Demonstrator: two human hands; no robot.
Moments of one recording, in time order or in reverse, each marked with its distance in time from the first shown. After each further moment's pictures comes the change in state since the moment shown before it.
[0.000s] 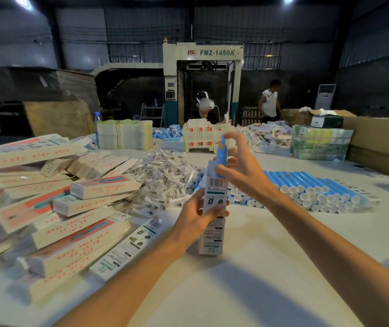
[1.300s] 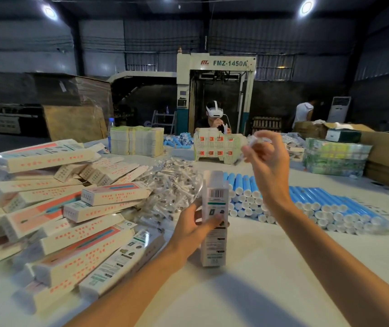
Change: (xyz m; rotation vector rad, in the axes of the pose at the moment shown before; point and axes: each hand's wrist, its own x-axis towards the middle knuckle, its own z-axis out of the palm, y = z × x) left_hand 0.012 -0.022 -0.031 -0.008 0.086 0.015; right_hand 0.022 -0.007 -0.002 0.237 0.439 -0.131
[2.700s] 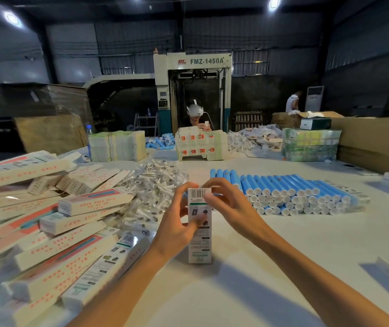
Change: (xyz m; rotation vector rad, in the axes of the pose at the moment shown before) left_hand -0.008 0.023 0.005 0.263 -0.117 0.338; right_hand -0.081 0.022 -0.018 -0.044 -0.454 0.154
